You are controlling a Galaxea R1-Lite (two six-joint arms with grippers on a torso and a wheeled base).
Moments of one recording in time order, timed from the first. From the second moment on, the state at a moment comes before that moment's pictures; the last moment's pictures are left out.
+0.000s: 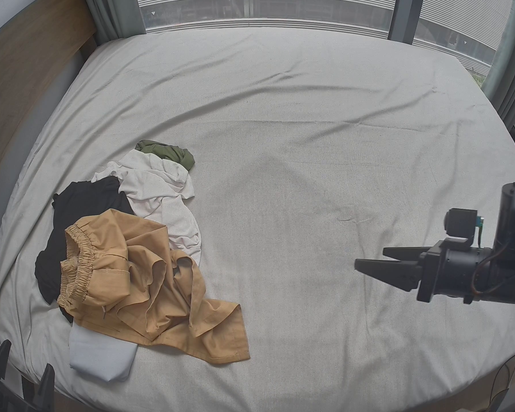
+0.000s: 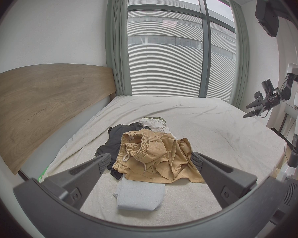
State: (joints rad) left arm 0.00 0.02 -0.02 0.00 -0.03 0.00; right arm 0.56 1.46 -0.56 -0.58 0.29 0.35
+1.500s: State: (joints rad) left arm 0.00 0.02 -0.02 0.00 -0.03 -0.01; right arm 0.77 2.18 -0.90 -0.69 0.28 0.34
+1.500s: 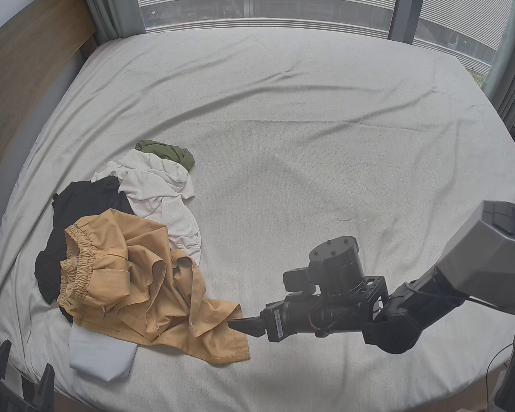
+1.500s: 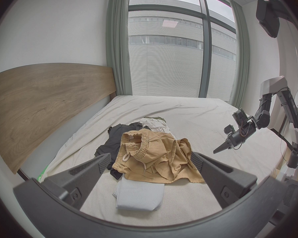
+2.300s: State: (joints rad) left arm 0.00 0.02 -0.02 0.00 -0.03 -0.01; right arm 0.85 2.39 -1.06 -0.69 0.26 0.43
